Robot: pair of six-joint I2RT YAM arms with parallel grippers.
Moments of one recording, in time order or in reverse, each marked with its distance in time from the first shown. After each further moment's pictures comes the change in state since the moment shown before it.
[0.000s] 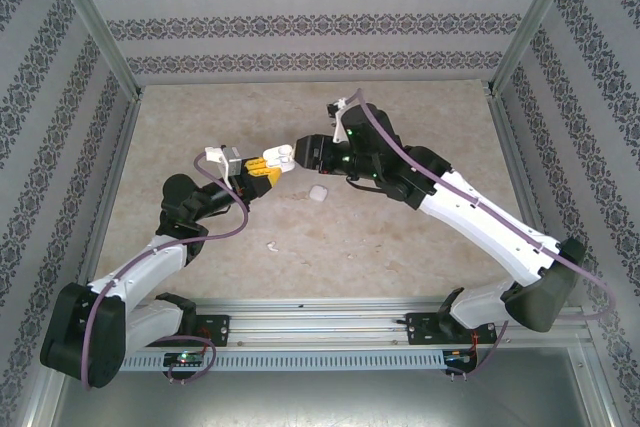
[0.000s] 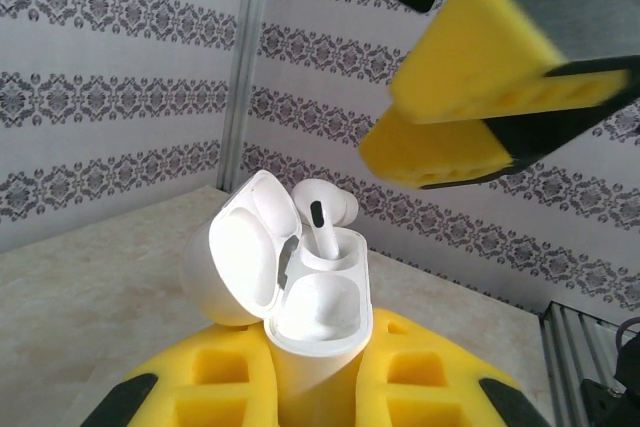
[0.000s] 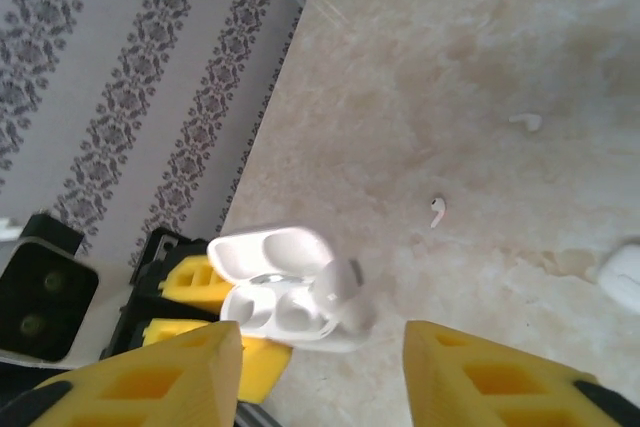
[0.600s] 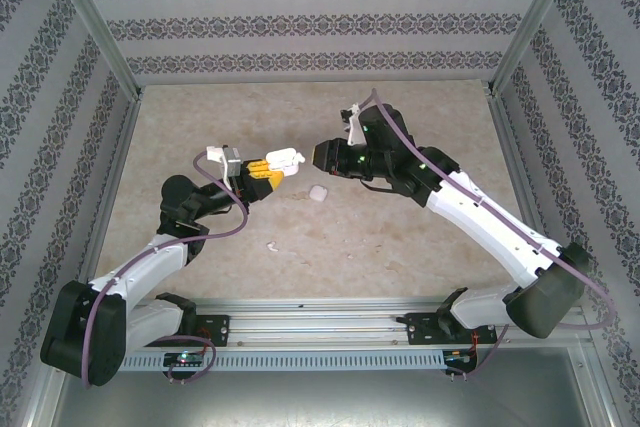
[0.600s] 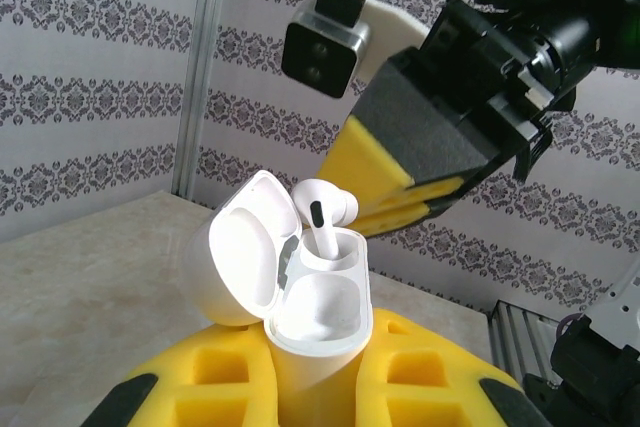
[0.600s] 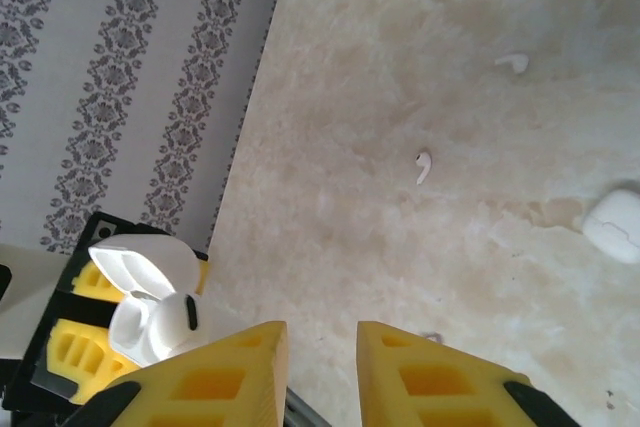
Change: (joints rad) left arm -0.006 0.008 0.006 0.054 0.070 -0.076; right arm -0.109 -0.028 -0.123 0.038 -0.204 0.013
